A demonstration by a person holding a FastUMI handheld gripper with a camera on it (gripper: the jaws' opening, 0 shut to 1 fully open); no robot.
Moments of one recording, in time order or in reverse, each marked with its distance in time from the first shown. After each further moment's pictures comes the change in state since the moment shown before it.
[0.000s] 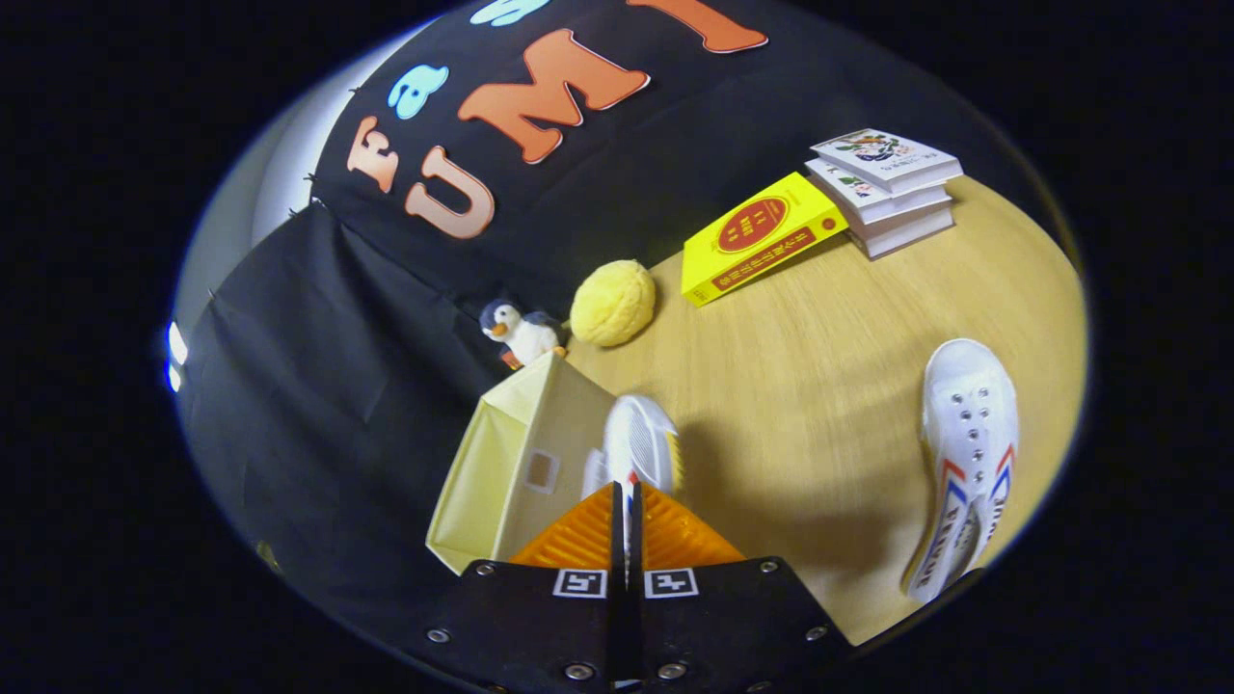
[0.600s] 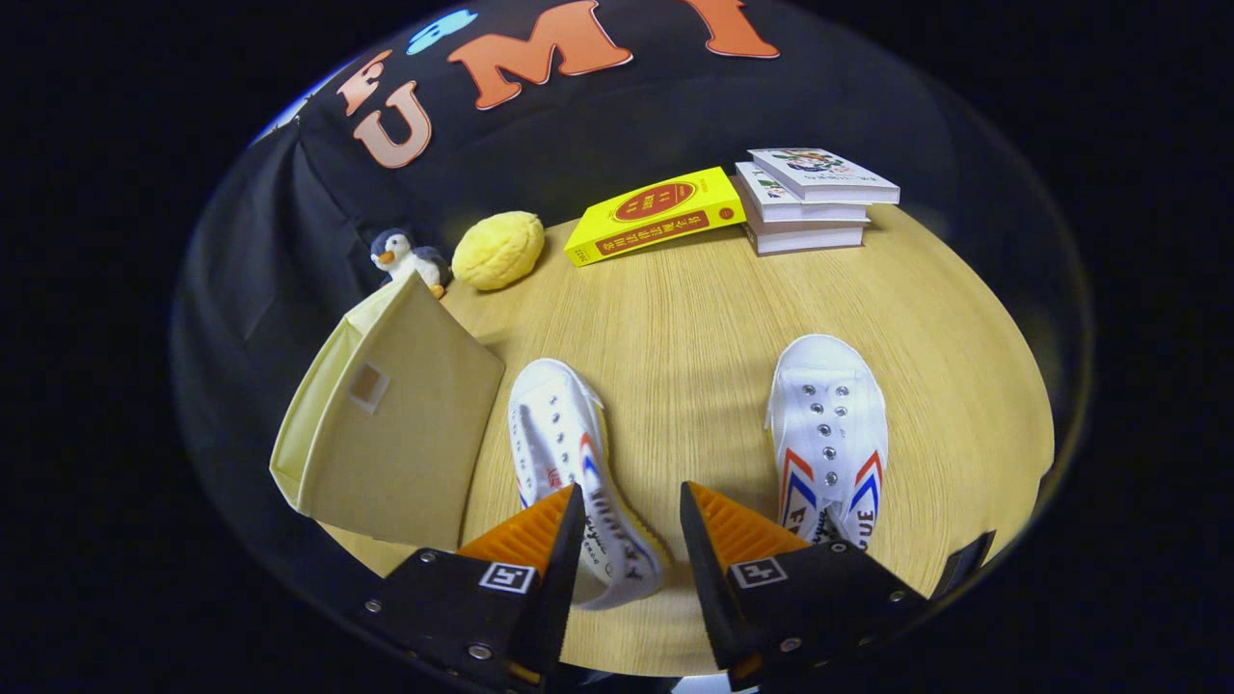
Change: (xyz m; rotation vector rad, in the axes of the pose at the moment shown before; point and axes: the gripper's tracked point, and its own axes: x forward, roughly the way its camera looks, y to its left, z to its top) arm -0.026 -0.105 -0.040 -0.253 0.147 -0.341
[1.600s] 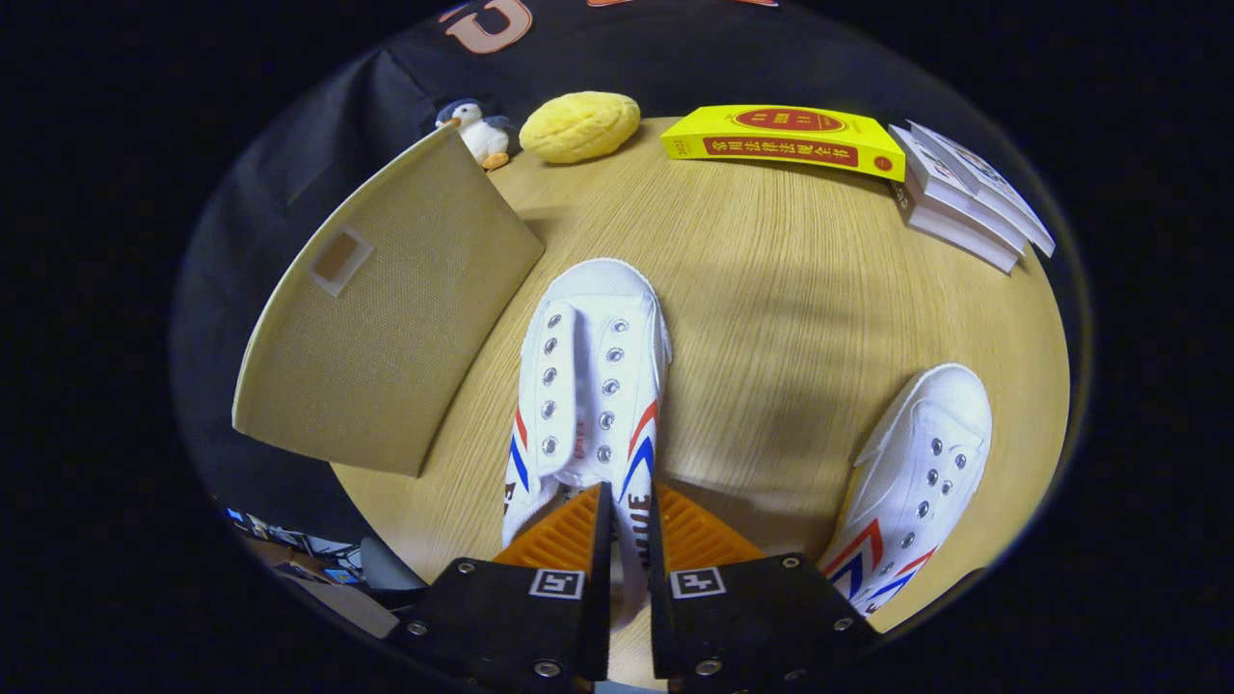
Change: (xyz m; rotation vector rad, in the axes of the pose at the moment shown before) arm 0.055 0.015 -0.032 -0.286 0.352 0.201
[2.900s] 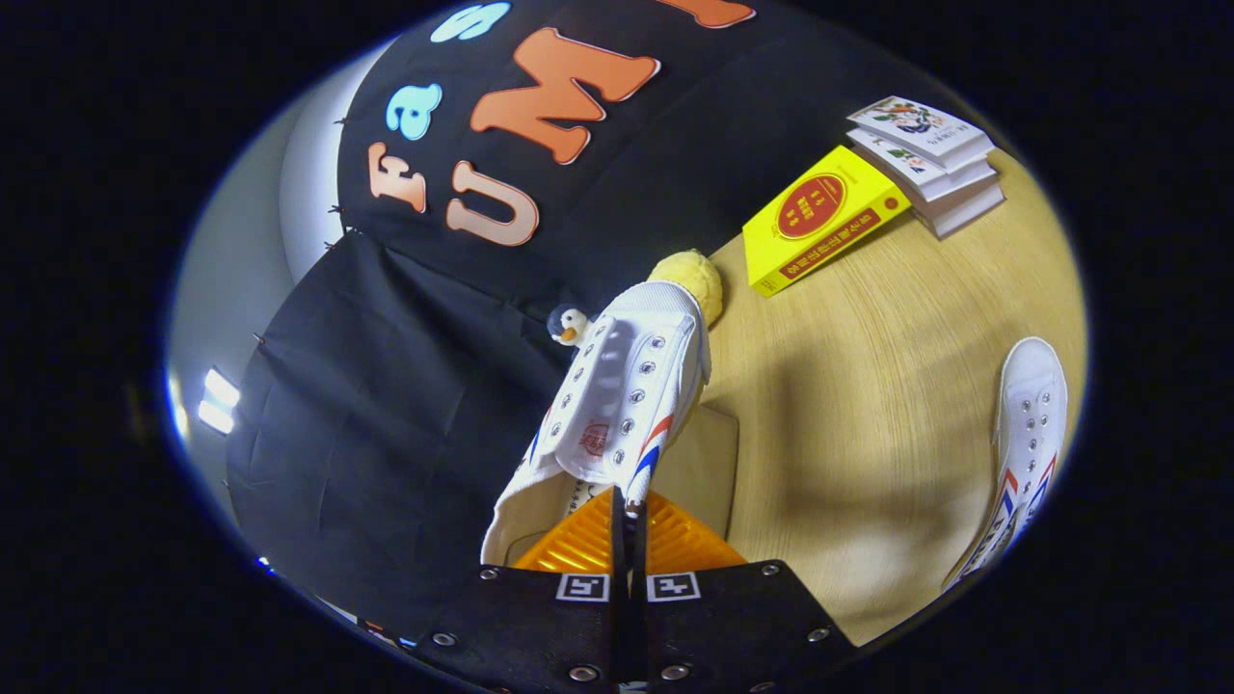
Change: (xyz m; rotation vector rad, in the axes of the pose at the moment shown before) arm -0.135 0.128 0.131 0.442 -0.493 0.442
